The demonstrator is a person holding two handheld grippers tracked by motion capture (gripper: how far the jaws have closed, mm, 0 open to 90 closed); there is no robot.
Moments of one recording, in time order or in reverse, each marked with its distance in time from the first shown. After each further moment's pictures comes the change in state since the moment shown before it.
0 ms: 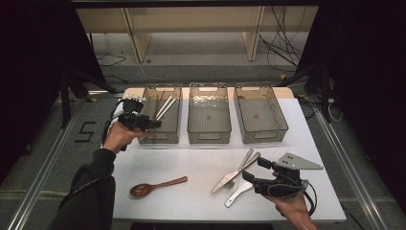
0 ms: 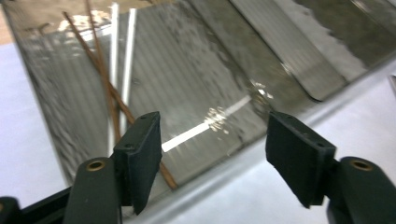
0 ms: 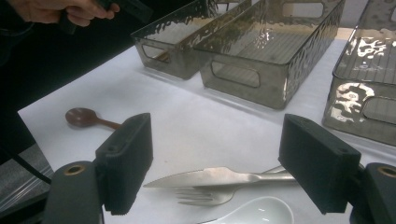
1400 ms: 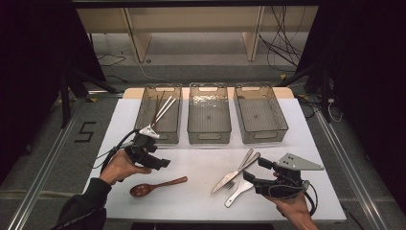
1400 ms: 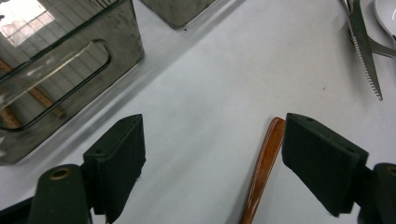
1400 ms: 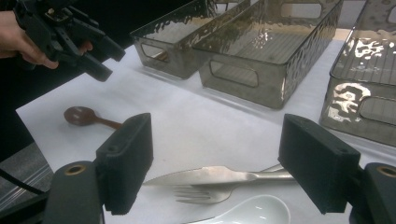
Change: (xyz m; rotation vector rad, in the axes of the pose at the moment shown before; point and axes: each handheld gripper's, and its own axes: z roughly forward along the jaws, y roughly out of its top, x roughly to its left) left arm -0.063 -0.062 -0.004 0.169 -0.117 0.242; right arm -0.001 0.000 -0.002 -0.002 -0.004 -0.005
